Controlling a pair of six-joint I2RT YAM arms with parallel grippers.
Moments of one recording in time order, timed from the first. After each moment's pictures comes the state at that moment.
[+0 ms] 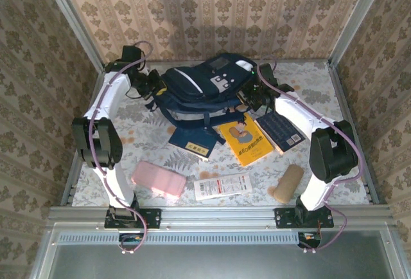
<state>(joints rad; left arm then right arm) -0.14 1.87 1.73 -0.93 0.47 -0.69 0.32 1.73 1.35 -0.44 -0.16 1.14</state>
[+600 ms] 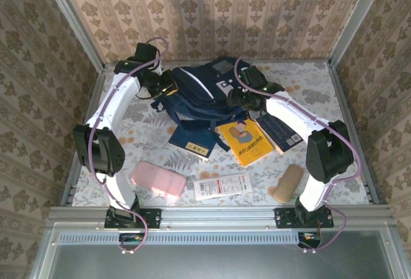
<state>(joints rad) -0.29 1.79 1.76 -1.01 0.36 -0.59 0.43 1.74 1.42 -0.60 0.06 0.55</state>
